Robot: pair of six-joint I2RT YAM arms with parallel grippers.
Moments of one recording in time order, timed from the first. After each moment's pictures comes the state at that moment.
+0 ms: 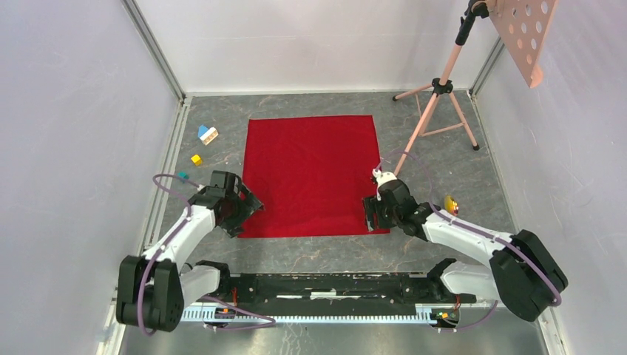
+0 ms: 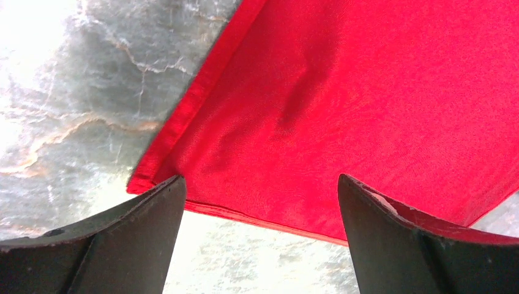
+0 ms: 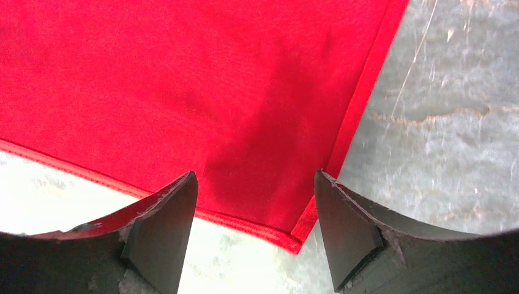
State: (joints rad) left arm -0.14 1.13 0.55 -0.56 0.04 -0.94; right arm 0.63 1.21 0.47 -0.15 0.09 0.33
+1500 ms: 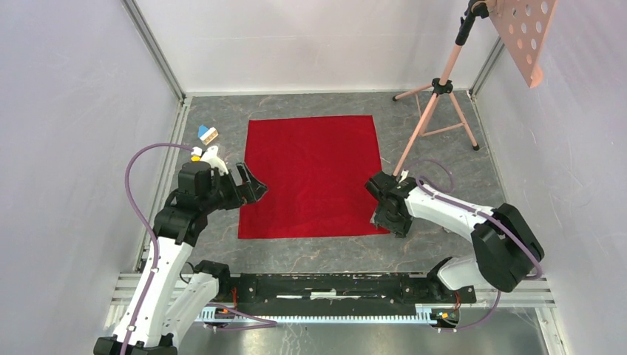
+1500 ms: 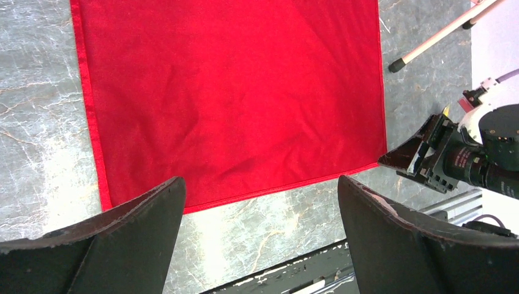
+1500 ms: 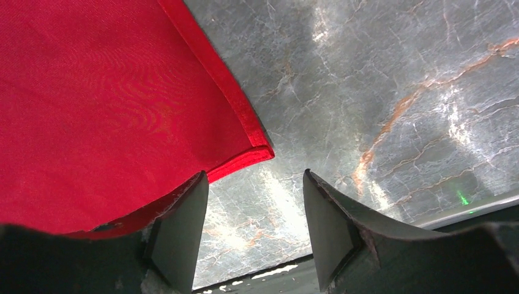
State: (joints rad) left arm -0.19 0.71 0.82 -0.71 0.24 -0.49; right arm 0.65 1.40 0.78 -0.85 0.25 1.13
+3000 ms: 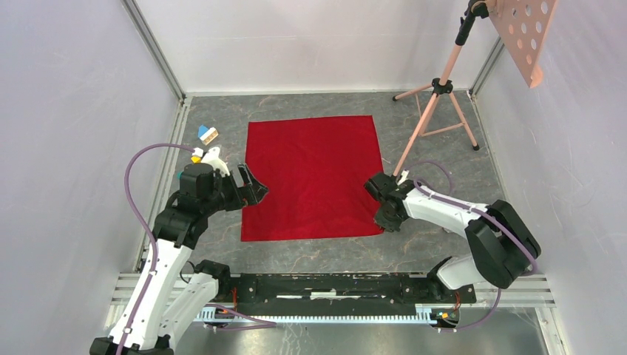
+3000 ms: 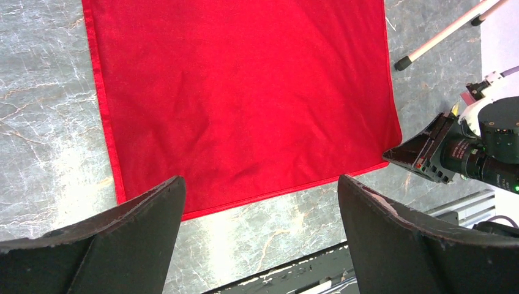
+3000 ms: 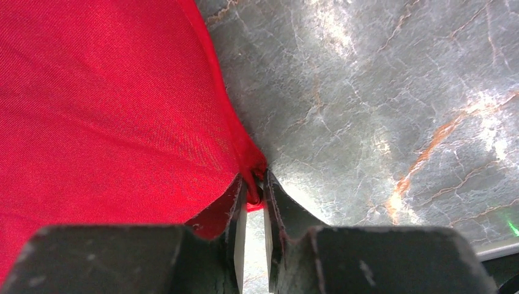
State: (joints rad) left arm -0.24 0.70 0.82 -0.72 0.18 -0.49; right arm 0.65 1.45 0.74 -0.72 0.27 1.18
